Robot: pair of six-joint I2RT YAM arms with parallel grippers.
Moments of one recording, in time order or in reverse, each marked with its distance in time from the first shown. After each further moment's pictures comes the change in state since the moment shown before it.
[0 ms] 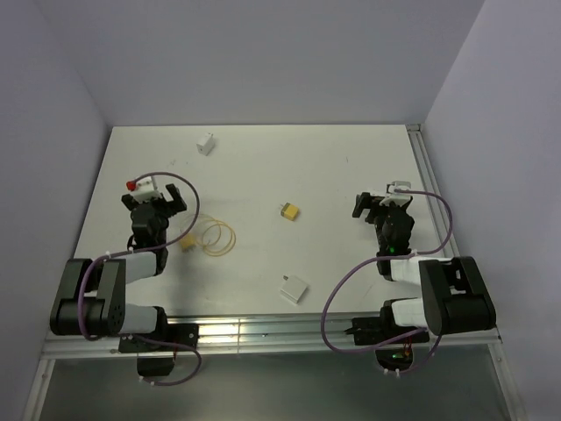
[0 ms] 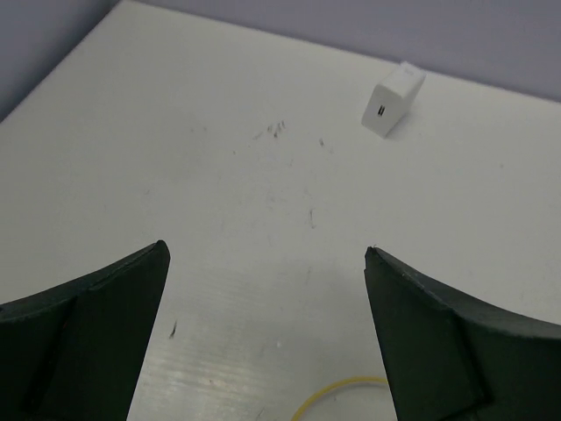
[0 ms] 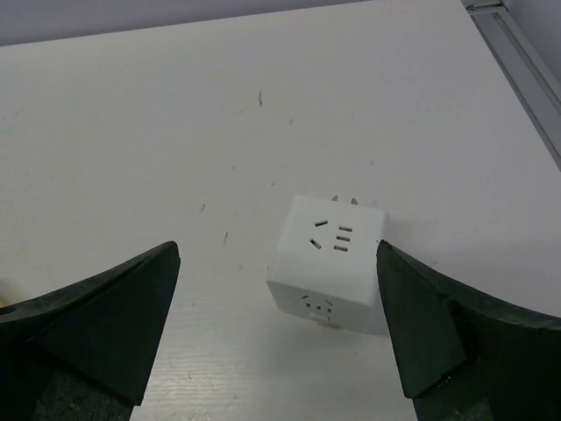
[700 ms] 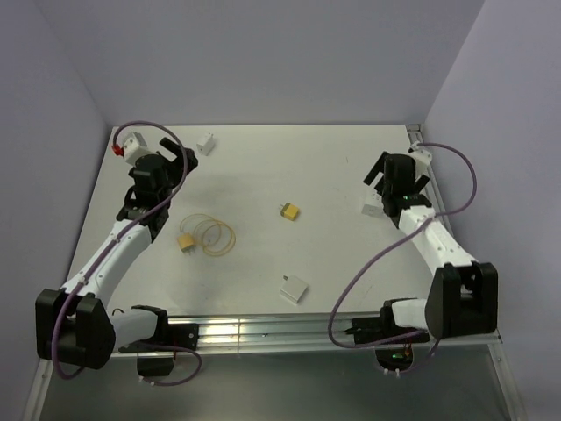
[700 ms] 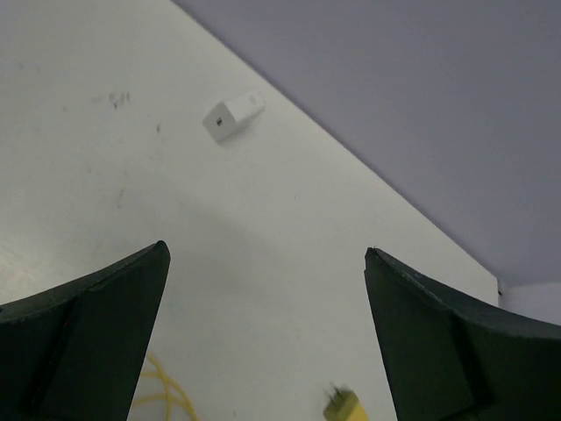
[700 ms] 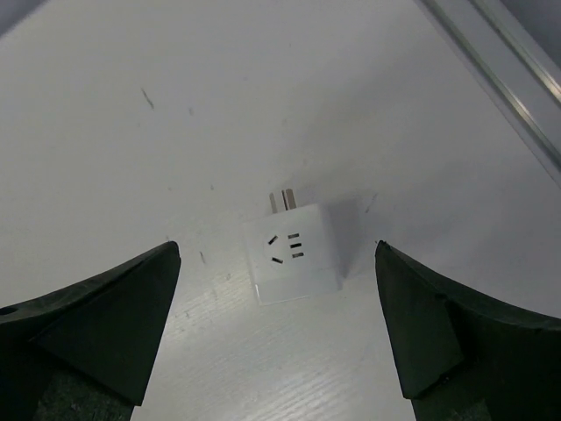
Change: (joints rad) left arm -0.185 -0.186 0.571 -0.884 -0.179 -0.587; right arm 0.003 -0.069 0.615 -1.128 0.307 0.400
